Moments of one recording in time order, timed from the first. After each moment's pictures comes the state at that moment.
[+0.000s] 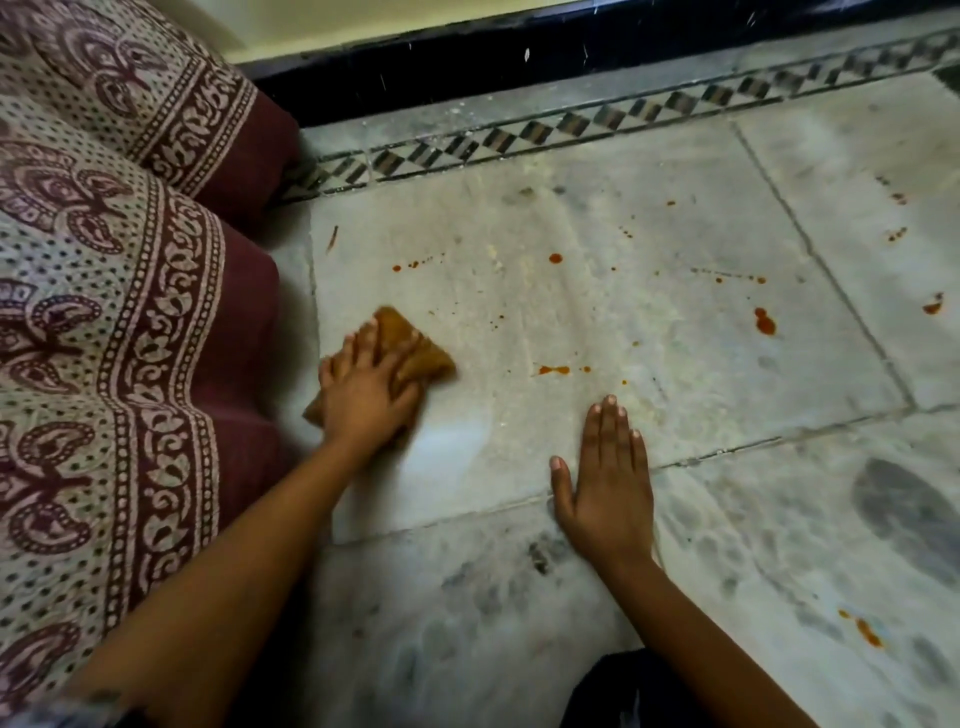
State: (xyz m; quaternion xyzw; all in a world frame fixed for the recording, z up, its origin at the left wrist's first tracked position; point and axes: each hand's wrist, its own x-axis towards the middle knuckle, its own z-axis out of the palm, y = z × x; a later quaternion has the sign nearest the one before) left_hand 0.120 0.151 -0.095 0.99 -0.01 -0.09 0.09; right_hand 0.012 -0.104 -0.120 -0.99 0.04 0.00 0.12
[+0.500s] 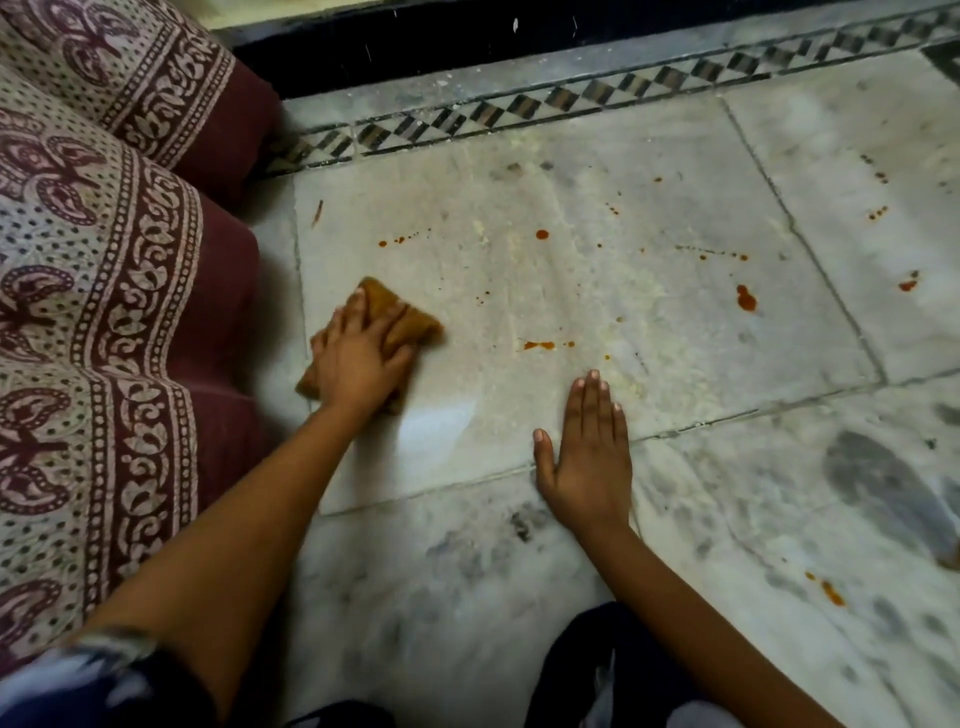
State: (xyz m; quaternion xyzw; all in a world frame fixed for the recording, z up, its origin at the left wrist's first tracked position) left_hand 0.127 0.141 -0.094 0.99 0.02 -0.07 0.12; right_hand 0.011 -0.104 -0.121 -0.99 0.04 0.00 0.12
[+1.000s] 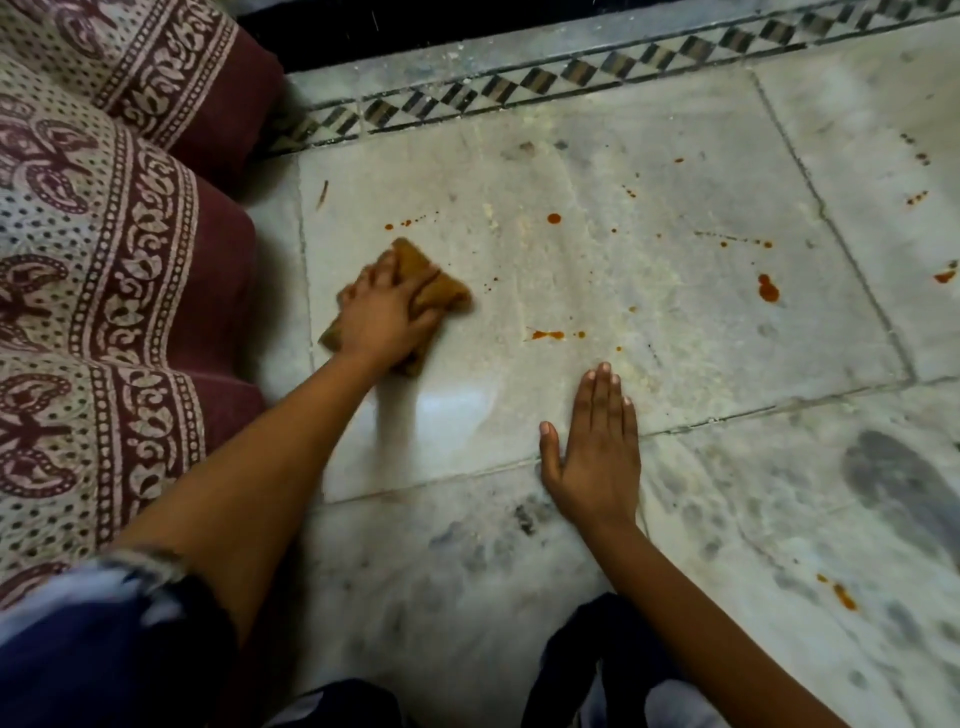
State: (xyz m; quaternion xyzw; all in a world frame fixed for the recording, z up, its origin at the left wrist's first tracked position) left_hand 0.166 0.124 -0.086 0.99 -0.04 -0.10 0.08; right_hand 0.012 -0.104 -0.122 -0.99 0.05 -0.01 0.12
